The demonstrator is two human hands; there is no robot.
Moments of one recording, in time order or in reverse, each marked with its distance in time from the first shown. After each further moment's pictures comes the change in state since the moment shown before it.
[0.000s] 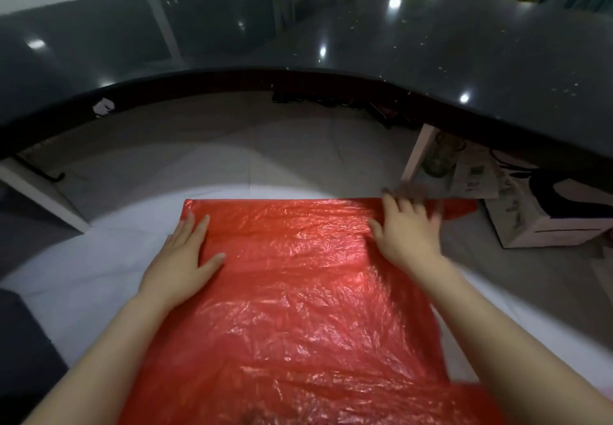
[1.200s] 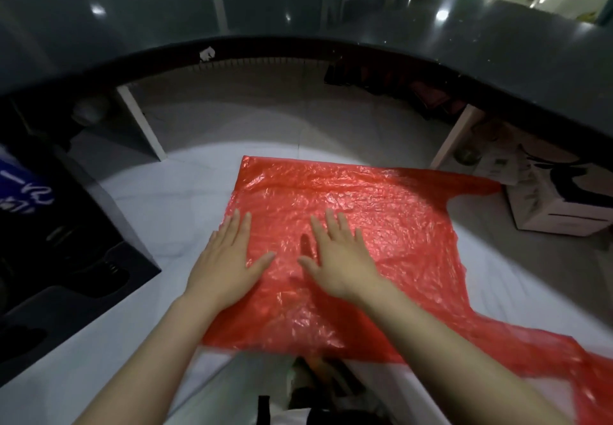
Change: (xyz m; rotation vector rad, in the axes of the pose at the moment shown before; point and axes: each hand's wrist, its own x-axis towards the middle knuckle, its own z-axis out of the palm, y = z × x) left_hand -0.144 0.027 0.008 -0.009 -0.027 -0.065; right_hand -0.144 -0.126 -0.004 0.165 -0.332 -0.457
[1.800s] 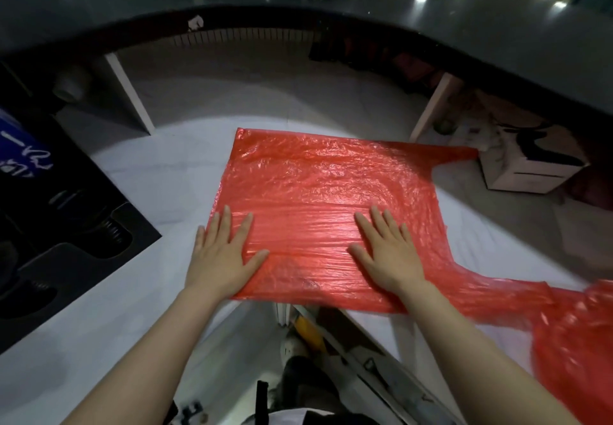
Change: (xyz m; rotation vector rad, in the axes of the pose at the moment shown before) left_hand -0.037 -0.019 0.044 0.124 -0.008 -0.002; right_hand -0.073 0.084 0.038 -0.100 0.113 0.157
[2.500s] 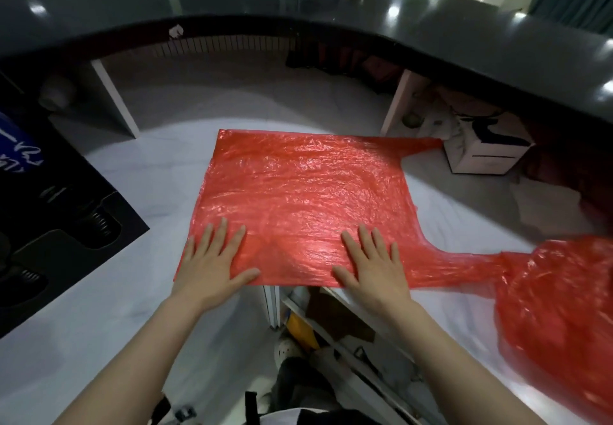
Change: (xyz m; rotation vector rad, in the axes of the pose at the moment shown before) left_hand -0.040 0.005 0.002 0.090 -0.092 0.113; right_hand -0.078 -0.013 0.019 0.025 0.015 0.087
